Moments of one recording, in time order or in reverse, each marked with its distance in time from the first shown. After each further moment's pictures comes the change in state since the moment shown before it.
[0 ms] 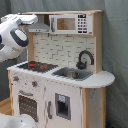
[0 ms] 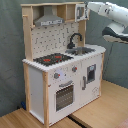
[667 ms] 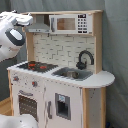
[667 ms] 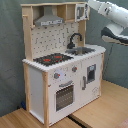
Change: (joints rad) arm -0.079 -0.077 0.043 0.044 0.048 0.000 0.177
